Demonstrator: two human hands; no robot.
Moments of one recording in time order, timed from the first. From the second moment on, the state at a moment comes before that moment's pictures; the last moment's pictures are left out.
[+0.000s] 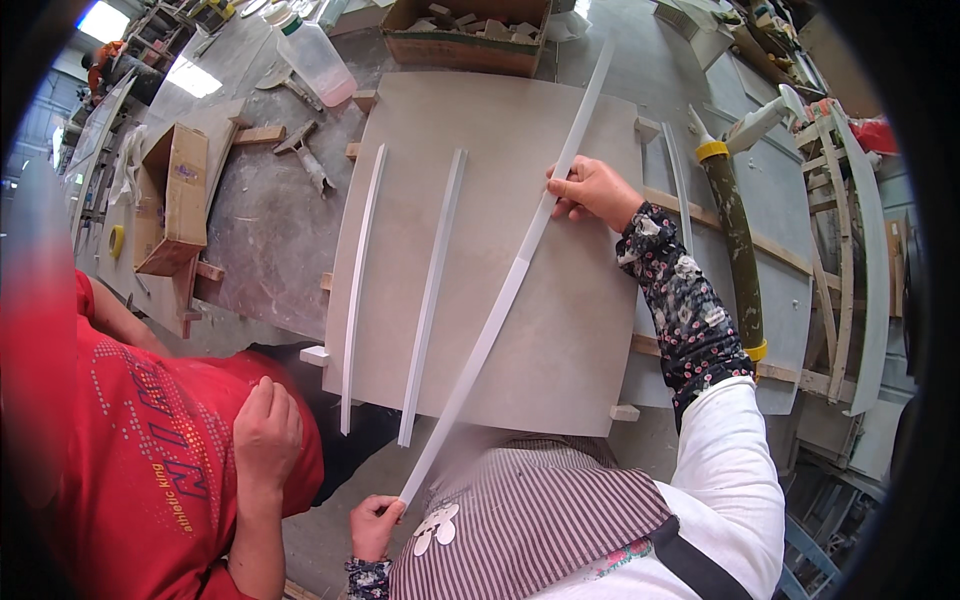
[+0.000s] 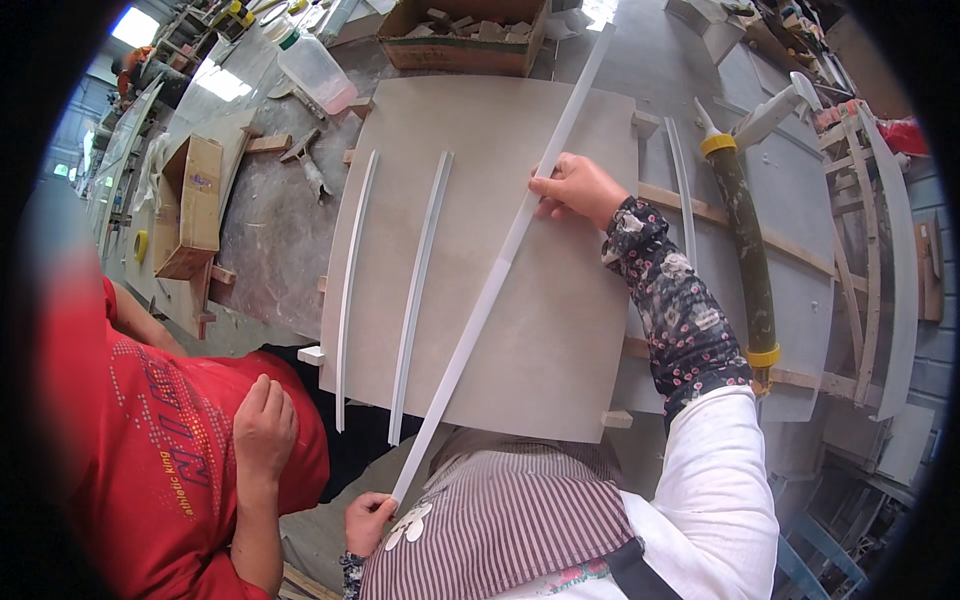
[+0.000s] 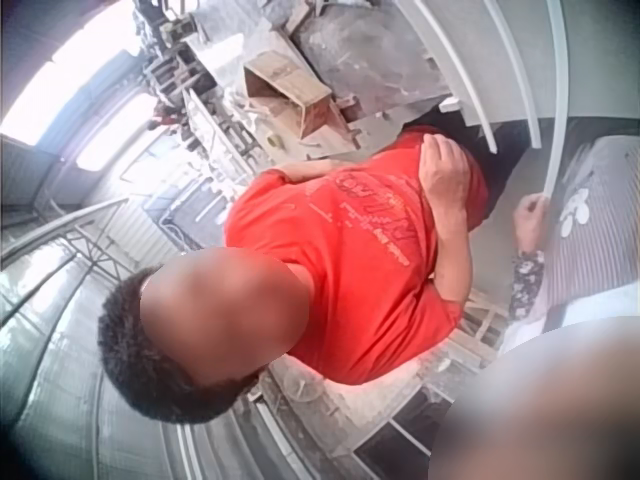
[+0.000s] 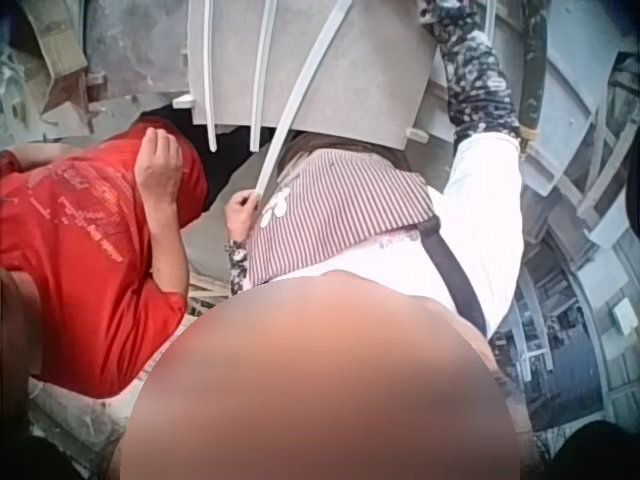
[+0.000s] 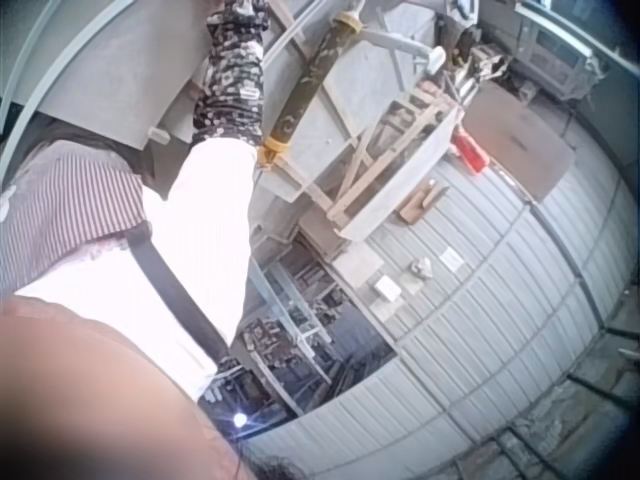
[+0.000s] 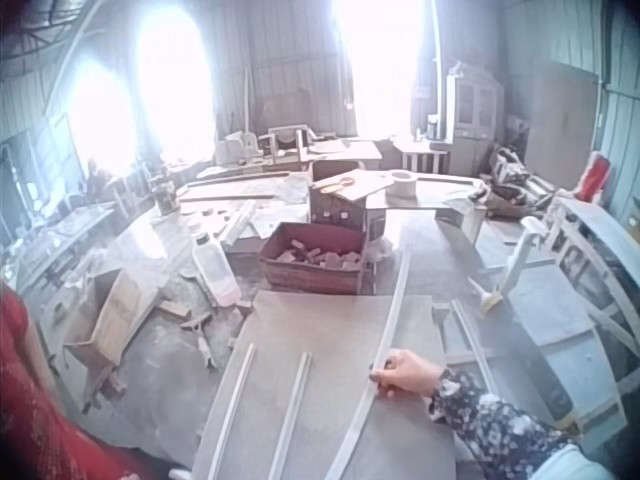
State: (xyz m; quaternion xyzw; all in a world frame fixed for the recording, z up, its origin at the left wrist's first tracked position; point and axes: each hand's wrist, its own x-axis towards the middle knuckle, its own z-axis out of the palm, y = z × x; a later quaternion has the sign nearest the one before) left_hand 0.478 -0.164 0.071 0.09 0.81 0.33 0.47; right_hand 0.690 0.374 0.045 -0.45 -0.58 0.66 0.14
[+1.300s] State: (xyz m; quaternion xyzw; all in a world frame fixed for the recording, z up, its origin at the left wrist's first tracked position) left_hand 0.499 -0.039 0.084 0.54 0.82 0.18 0.07; right_hand 0.698 0.342 0.062 -0.49 -0.55 0.65 0.18
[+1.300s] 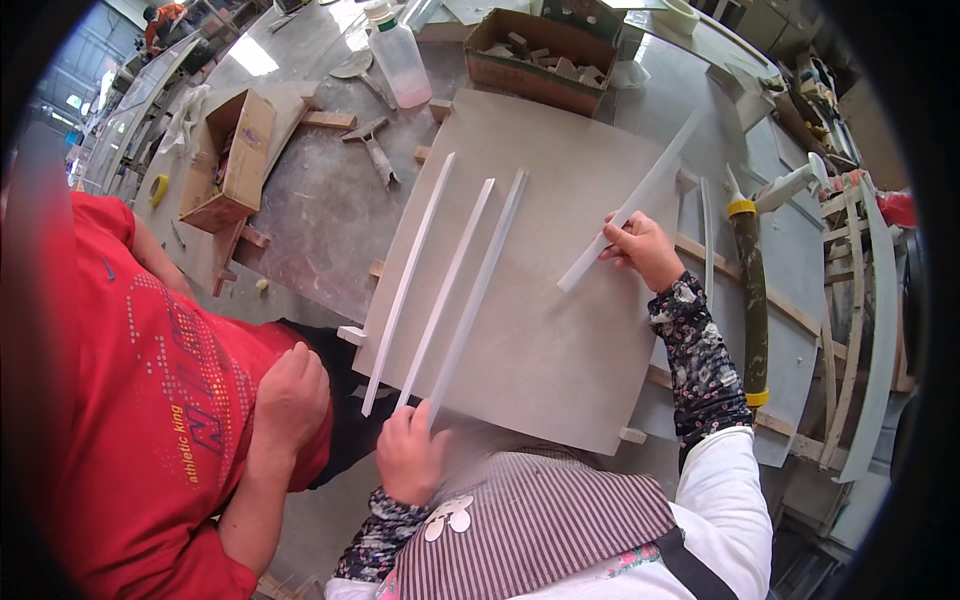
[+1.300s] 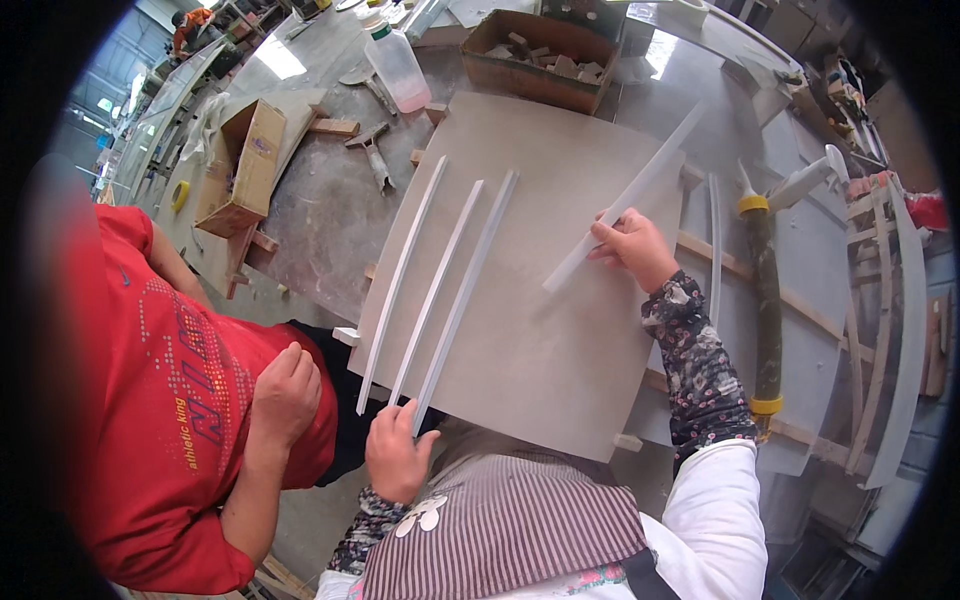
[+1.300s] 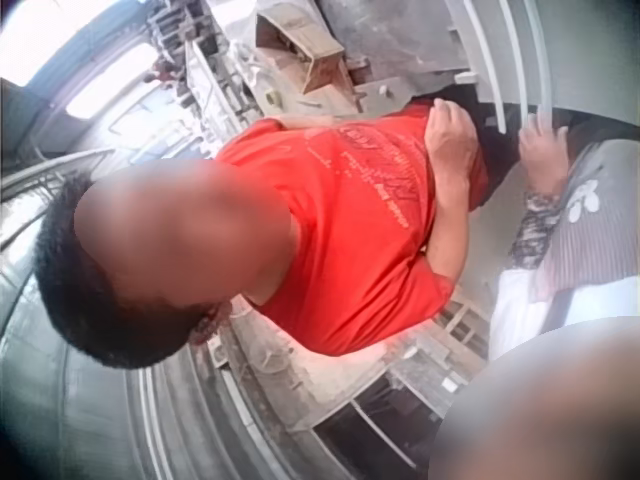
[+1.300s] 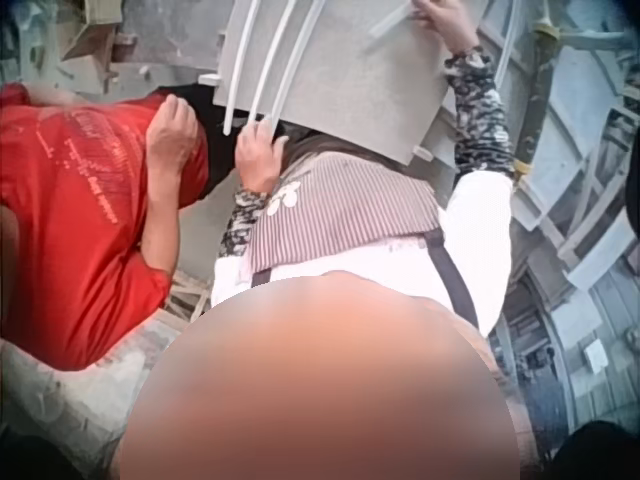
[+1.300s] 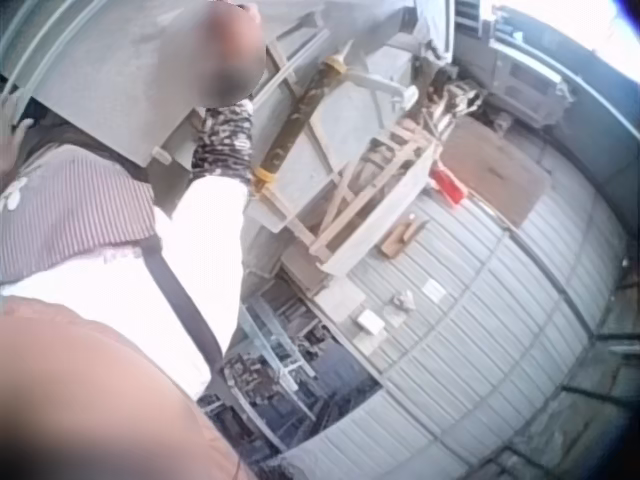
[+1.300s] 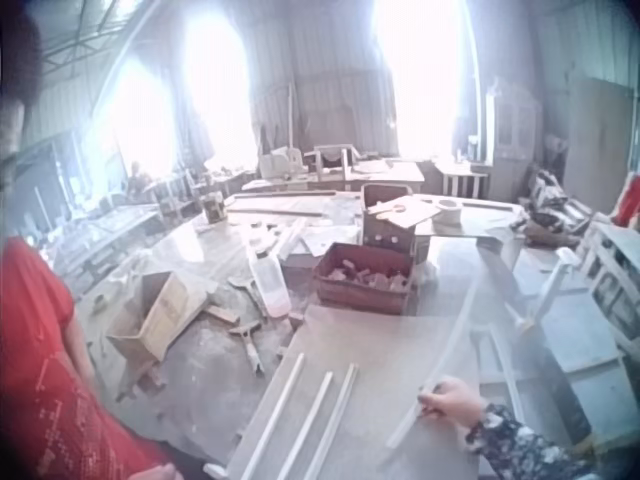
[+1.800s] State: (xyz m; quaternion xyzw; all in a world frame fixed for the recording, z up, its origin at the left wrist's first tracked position) left_hand 0.486 -0.126 0.061 0.07 0.74 0.37 0.56; right_hand 0.707 0.360 0.042 -0.50 -0.55 0.64 0.21
